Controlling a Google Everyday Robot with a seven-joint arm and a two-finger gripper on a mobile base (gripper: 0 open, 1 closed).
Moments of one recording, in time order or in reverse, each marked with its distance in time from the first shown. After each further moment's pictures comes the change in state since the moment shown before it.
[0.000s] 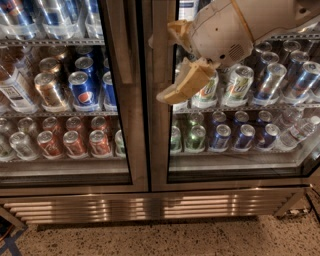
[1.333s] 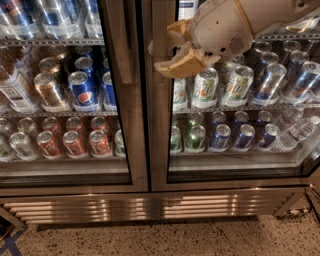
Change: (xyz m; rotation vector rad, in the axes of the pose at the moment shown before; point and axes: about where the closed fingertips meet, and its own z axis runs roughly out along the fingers) arm 0.005 -0.013 -0.005 0.000 0.000 0.000
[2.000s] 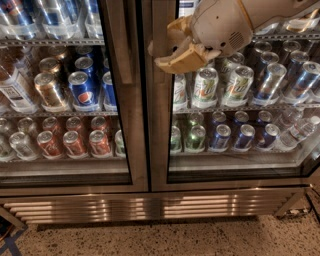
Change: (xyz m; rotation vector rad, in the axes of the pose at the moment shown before) arm 0.001 -0.009 -0.004 0.000 0.000 0.000
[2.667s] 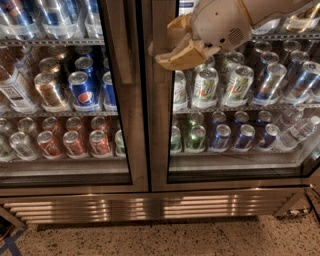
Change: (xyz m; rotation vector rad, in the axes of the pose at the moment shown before) arm 0.003 -0.007 -0.004 0.015 0.017 0.003
